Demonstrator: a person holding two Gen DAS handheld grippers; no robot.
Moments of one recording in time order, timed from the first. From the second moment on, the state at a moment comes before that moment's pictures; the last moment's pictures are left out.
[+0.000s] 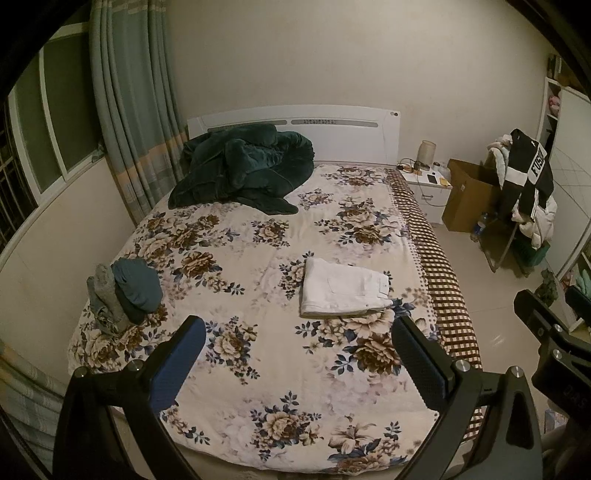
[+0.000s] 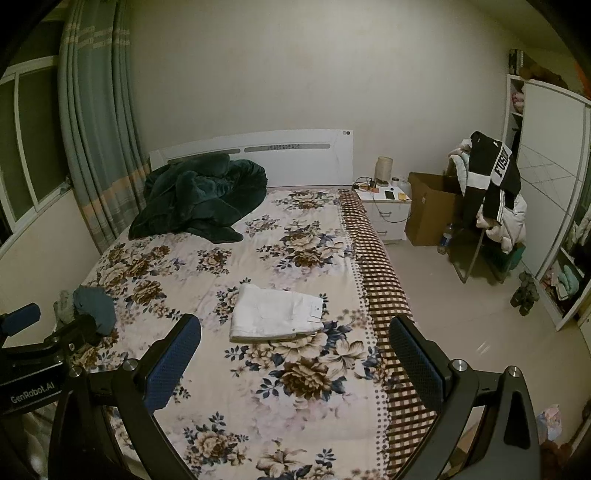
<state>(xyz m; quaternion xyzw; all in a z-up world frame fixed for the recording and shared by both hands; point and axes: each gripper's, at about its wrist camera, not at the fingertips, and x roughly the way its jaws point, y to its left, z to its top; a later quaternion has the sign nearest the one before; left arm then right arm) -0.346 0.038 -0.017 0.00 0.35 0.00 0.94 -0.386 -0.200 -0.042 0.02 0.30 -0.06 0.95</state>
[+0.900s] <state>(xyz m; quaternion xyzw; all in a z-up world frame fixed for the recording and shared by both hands) -0.340 0.031 -0.013 0.00 0.35 0.00 0.94 -0.379 -0.205 -0.057 0.02 0.30 -0.06 0.95</state>
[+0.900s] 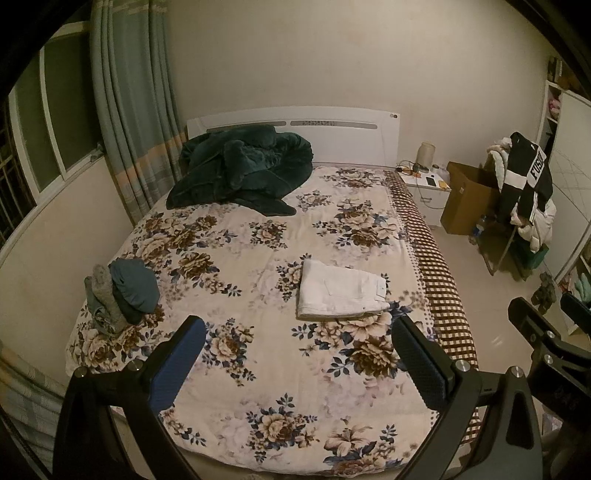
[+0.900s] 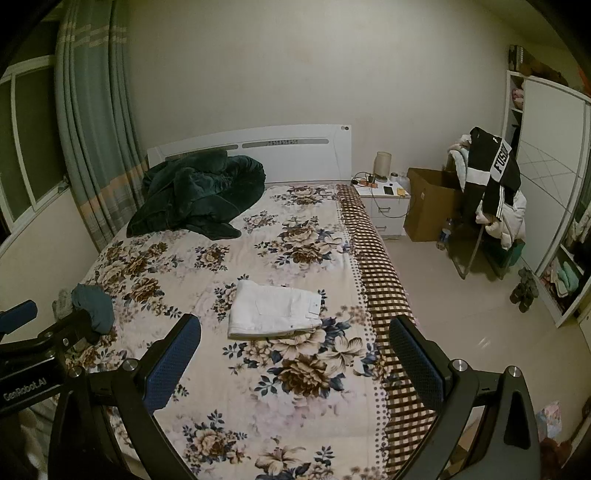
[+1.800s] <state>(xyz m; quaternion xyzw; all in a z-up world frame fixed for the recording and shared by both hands) -0.341 0.030 -0.011 0.00 0.35 0.00 0.94 -0.376 -0.208 -0.055 0.02 0.30 -0.06 0.95</state>
